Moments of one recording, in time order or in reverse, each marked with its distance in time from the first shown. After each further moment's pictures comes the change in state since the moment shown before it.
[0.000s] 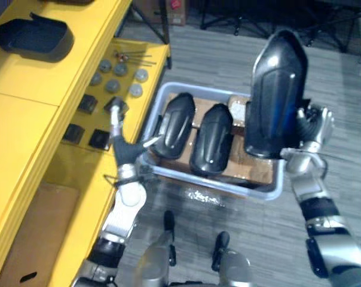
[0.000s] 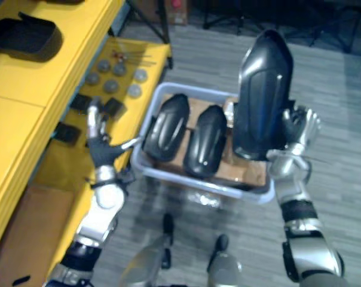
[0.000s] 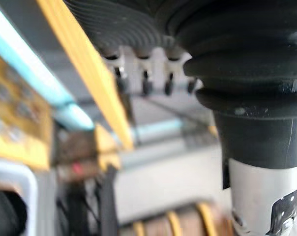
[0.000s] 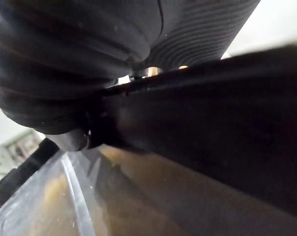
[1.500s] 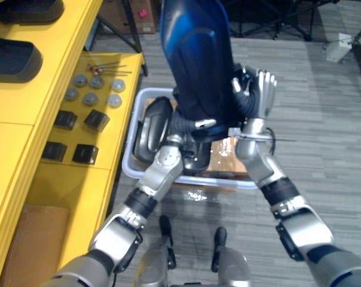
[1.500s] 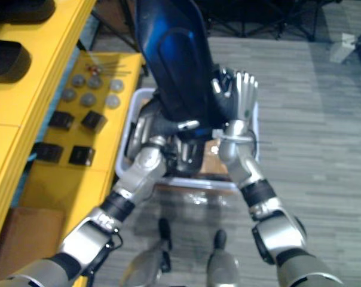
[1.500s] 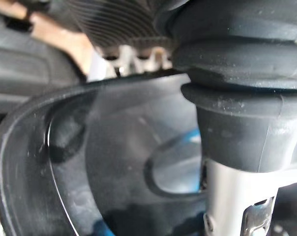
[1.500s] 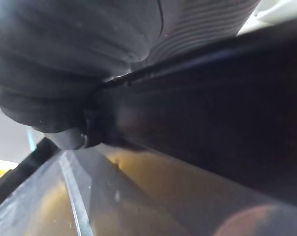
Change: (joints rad) left arm -0.396 -0.132 -0.123 0.457 -0.641 0.119 -0.226; right arm -0.192 0.163 0.221 -0.109 -0.227 -0.061 -0.133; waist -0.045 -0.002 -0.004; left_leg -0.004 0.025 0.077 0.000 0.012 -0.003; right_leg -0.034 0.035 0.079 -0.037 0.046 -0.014
